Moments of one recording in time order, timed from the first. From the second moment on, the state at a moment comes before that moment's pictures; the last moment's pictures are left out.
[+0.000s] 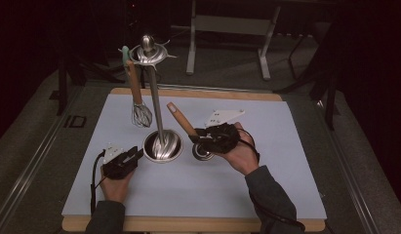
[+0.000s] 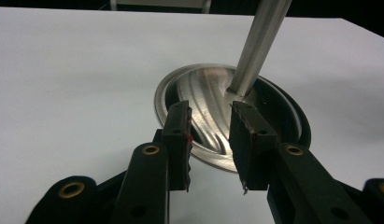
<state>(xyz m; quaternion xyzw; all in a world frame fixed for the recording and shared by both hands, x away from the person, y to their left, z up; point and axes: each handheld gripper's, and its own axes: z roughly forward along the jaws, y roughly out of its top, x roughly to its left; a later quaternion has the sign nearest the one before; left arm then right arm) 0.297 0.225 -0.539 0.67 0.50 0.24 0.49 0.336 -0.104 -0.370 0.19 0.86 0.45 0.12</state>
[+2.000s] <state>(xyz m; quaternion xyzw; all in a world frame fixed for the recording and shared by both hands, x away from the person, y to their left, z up) 0.297 0.225 -0.539 0.67 0.50 0.24 0.49 0.343 -0.107 -0.321 0.13 0.84 0.51 0.15</state>
